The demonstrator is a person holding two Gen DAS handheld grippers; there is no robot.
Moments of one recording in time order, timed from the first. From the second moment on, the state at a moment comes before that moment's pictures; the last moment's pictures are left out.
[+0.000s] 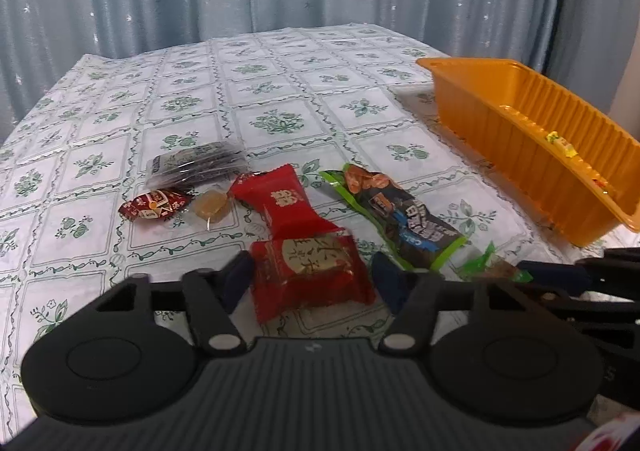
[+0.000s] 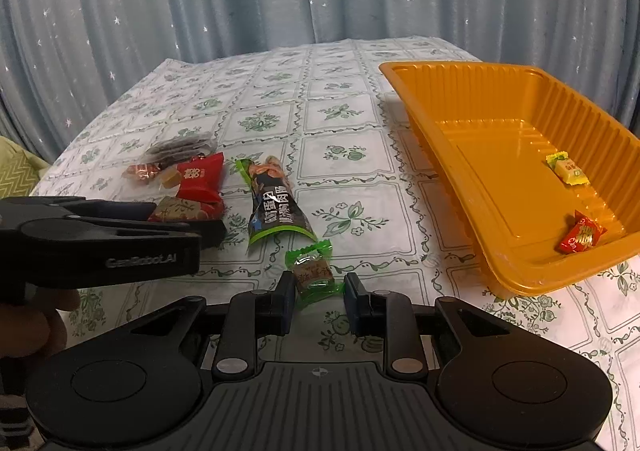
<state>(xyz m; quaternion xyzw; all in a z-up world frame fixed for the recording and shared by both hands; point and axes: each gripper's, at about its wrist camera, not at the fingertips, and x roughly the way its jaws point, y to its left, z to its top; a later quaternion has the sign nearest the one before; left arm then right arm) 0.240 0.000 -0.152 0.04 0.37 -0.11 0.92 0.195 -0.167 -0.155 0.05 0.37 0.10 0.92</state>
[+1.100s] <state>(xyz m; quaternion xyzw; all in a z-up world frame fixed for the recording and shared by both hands) 0.133 -0.005 -0.055 0.00 0.36 -0.08 0.93 0.110 -0.194 -0.079 0.08 0.34 0.08 0.93</state>
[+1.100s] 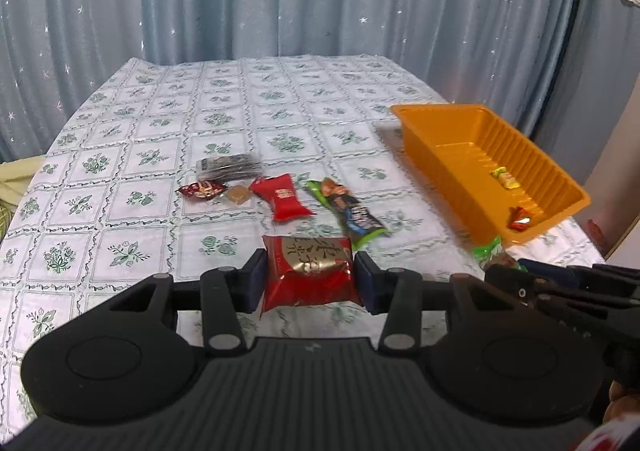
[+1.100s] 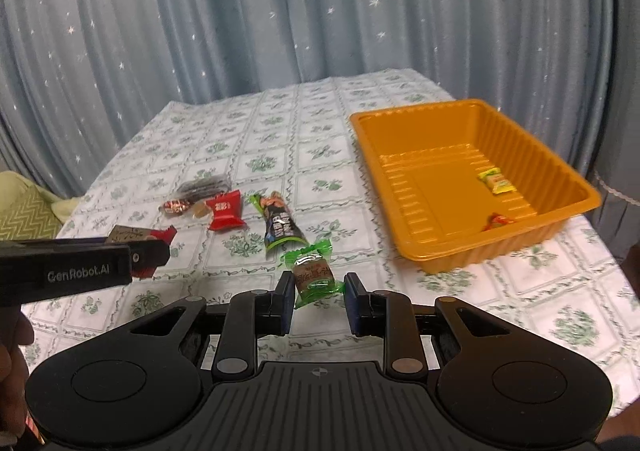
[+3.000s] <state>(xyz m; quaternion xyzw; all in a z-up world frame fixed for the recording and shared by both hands) 0.228 -0.184 -0.056 0.02 0.36 -0.21 0.91 0.185 -0.356 -0.047 0.13 0.30 -0.03 0.94</state>
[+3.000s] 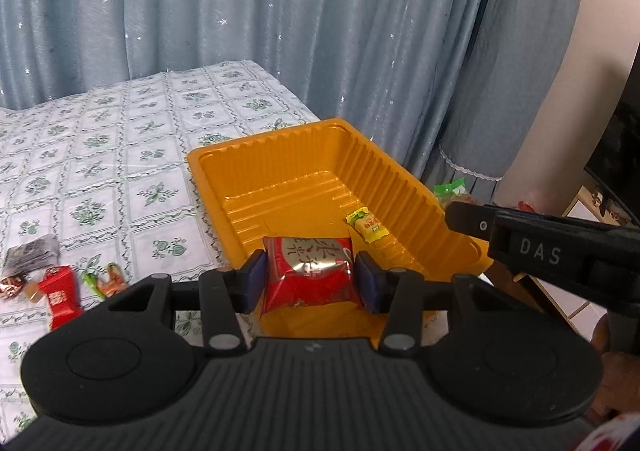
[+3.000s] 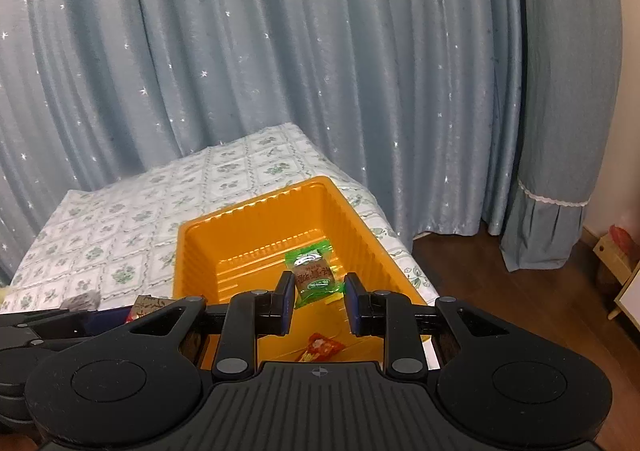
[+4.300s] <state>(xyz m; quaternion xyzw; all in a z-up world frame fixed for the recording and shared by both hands) 0.228 -0.149 -0.066 0.00 0.37 -0.18 0.91 0.209 -0.356 -0.063 0.19 0.31 0.00 0.93</state>
